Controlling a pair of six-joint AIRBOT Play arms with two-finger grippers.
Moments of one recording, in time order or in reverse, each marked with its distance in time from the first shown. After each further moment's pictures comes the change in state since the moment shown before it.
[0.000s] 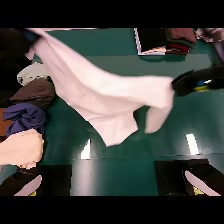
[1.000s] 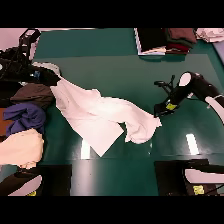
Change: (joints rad) left arm 0.000 -0.095 -0.211 0.211 0.027 0.001; right arm -0.135 -0.529 -0.176 -0.007 0.024 -0.107
